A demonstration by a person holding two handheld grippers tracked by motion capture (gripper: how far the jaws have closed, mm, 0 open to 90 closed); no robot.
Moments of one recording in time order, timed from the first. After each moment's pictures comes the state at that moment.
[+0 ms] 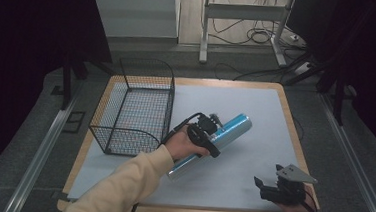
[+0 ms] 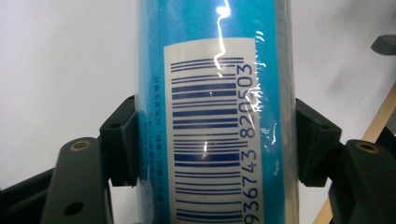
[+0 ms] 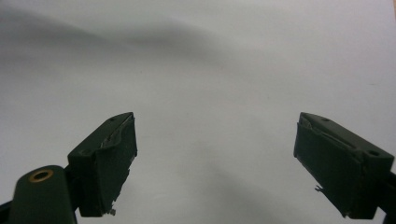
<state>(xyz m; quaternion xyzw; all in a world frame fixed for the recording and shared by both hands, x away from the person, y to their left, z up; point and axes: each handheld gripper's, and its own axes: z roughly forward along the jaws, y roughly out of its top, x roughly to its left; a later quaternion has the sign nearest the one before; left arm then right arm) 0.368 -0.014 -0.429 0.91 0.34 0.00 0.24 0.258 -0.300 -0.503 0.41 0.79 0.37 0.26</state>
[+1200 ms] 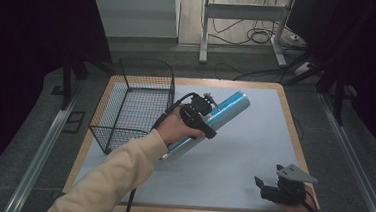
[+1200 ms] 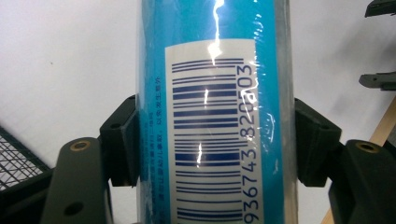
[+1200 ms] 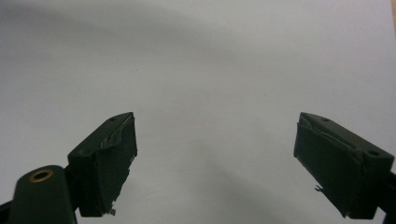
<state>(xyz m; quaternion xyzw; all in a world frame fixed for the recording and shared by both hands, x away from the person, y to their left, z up) 0.381 0.008 -0.378 0.90 0.34 0.05 0.26 0.259 -0.302 -0.504 0.41 0.79 0.37 0.26</state>
